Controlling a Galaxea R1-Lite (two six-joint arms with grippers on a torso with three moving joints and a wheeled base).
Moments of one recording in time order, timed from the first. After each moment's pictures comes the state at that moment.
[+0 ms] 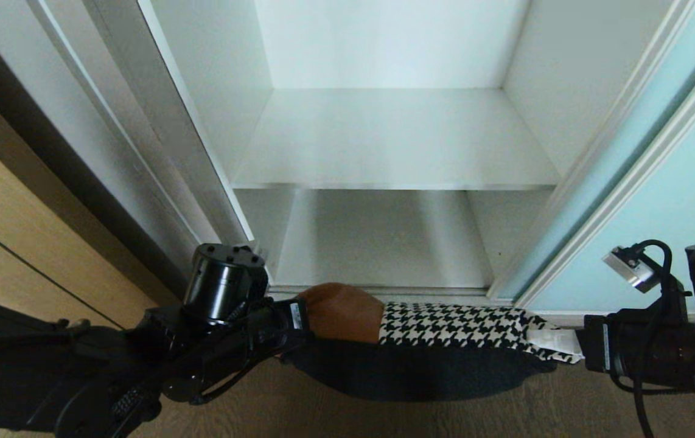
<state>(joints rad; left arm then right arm) -0.60 1.75 -0.70 -0.56 0.19 -0.51 0.26 1.40 -0.59 -0.26 0.39 0.44</state>
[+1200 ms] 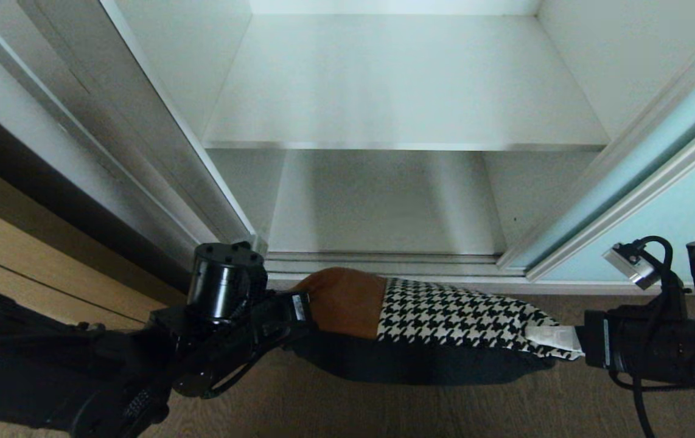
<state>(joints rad) -0.59 1.79 -0.68 -0.70 0.21 -0.50 0.26 1.40 -0.60 -0.26 0.41 0.46</state>
